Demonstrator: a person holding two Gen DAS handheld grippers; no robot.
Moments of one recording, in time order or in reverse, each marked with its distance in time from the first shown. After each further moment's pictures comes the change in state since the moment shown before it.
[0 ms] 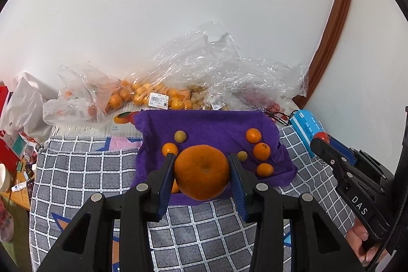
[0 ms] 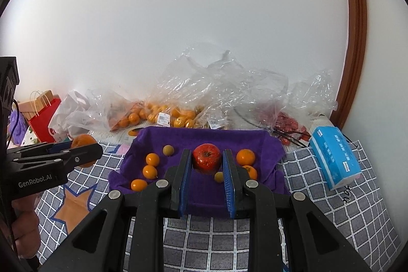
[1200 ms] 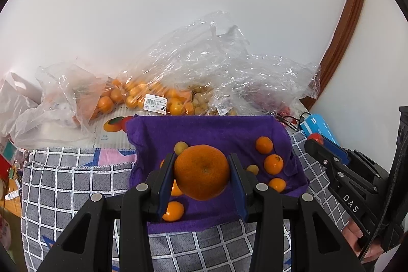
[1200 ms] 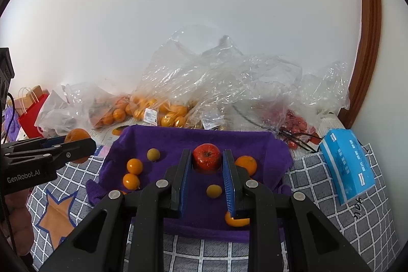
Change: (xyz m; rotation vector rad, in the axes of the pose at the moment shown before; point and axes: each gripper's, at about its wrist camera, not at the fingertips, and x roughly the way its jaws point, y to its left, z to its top) left arm 0.061 0.012 0.030 -0.016 0.040 -0.015; right arm 0.072 -0.017 0.014 -0.010 0.055 -0.015
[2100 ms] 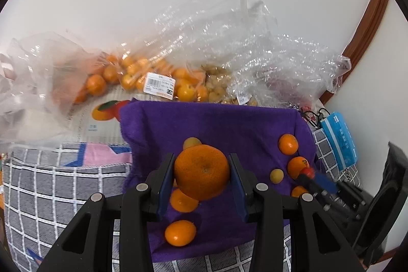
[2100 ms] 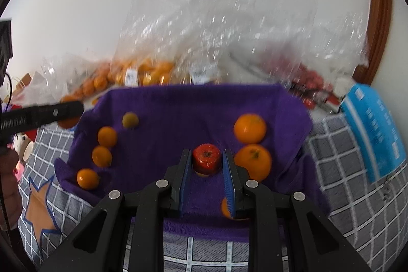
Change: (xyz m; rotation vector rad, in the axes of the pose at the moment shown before) left arm 0.077 0.026 0.001 -0.053 0.102 -0.008; right arm 0.084 -0.014 -0.051 0.045 0.192 0.037
